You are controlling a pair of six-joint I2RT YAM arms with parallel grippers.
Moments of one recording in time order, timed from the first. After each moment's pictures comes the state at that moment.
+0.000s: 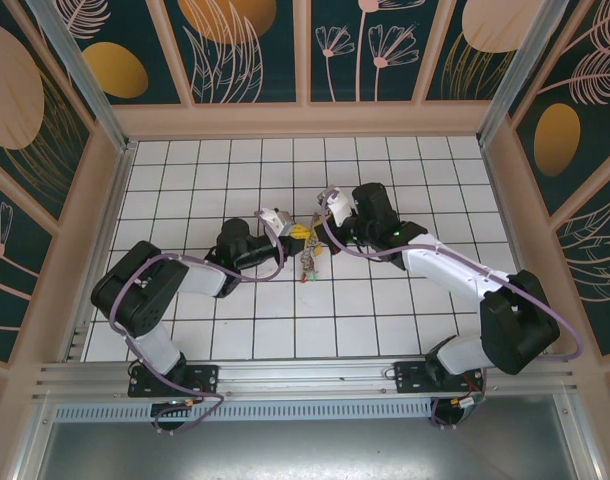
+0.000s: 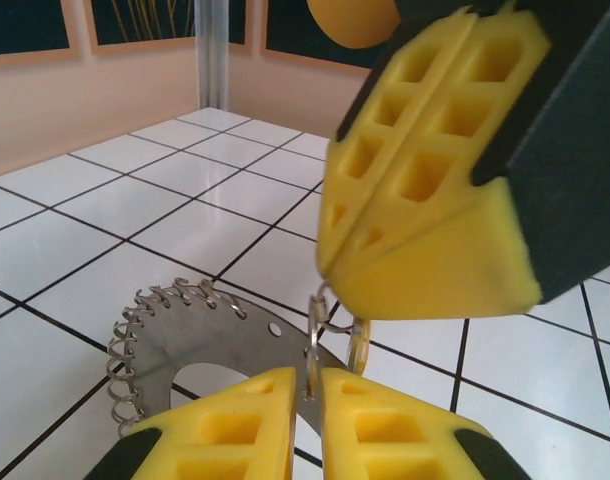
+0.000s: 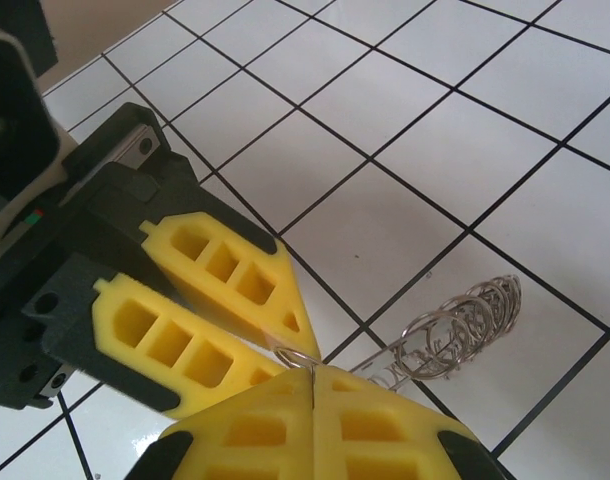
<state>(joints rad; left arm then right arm) -0.58 1.71 0.58 1.01 0.59 -0.05 0.62 1.41 0.92 -0.11 -0.39 -0.01</state>
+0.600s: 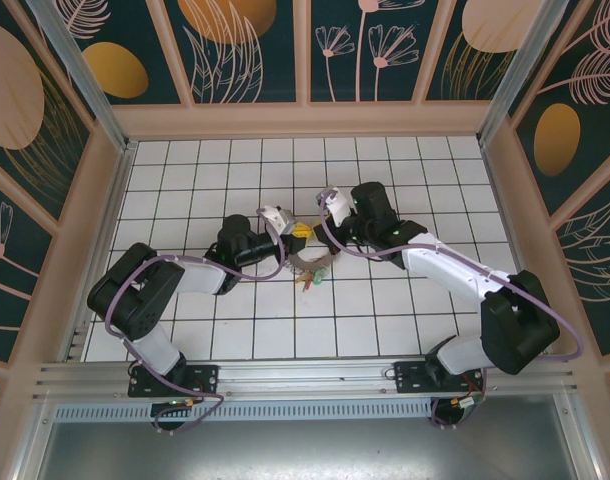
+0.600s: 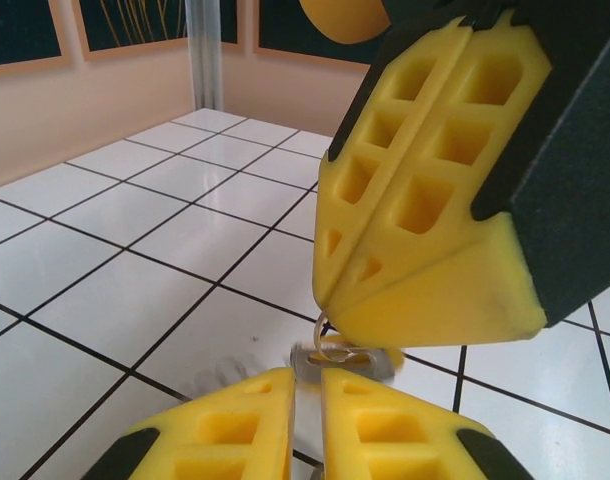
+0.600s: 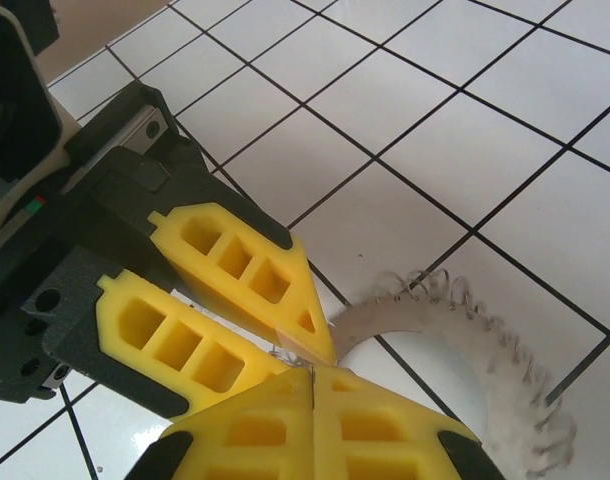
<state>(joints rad) -0.58 1.69 0.60 0.94 0.59 -0.01 0.63 1.41 0.93 -0.14 -0.39 -0.03</state>
